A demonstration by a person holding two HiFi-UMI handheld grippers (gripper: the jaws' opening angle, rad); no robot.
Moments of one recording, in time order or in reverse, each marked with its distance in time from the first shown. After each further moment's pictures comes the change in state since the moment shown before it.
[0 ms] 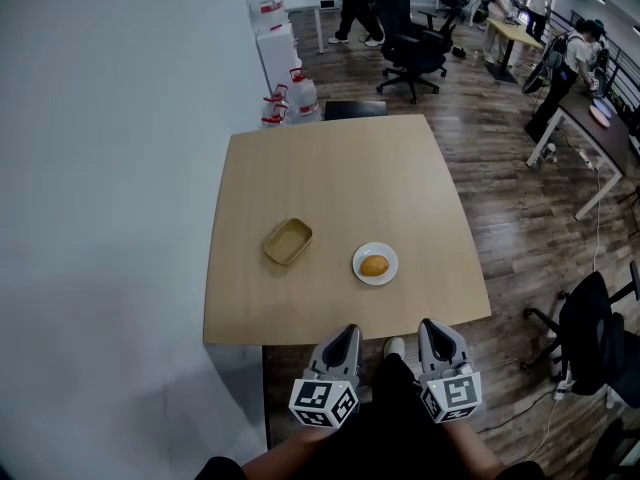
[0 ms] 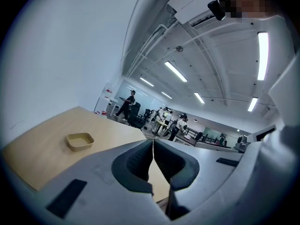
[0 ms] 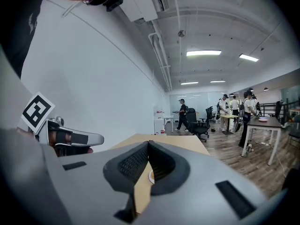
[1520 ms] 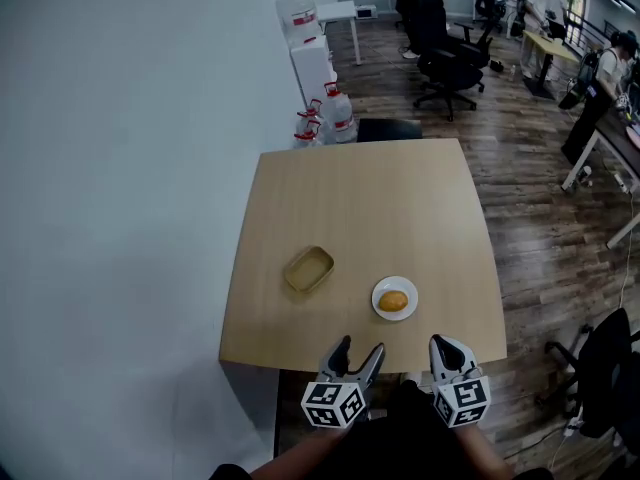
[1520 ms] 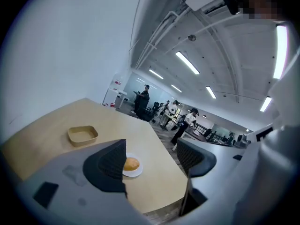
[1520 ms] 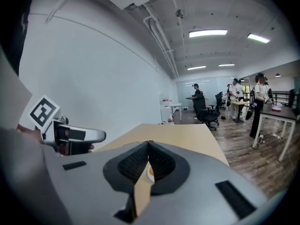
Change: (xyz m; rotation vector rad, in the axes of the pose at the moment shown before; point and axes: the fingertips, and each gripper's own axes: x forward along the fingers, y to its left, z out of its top) left arm 0.068 0.037 -0.013 -0.055 0.100 0.119; right arm 0.071 -0.047 -0.022 0.030 0.138 0.128
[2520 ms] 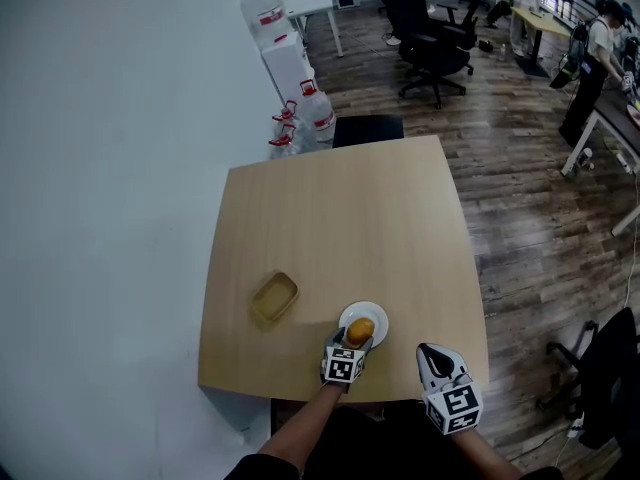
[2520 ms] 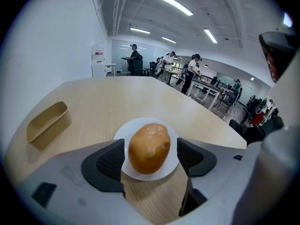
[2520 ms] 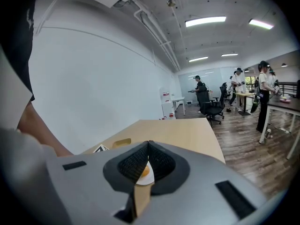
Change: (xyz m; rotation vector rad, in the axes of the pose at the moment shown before) left arm 0.225 0.100 -0.172 0.320 0.489 0.090; right arm 0.047 -0.102 -0.011 0.052 0.062 0.085
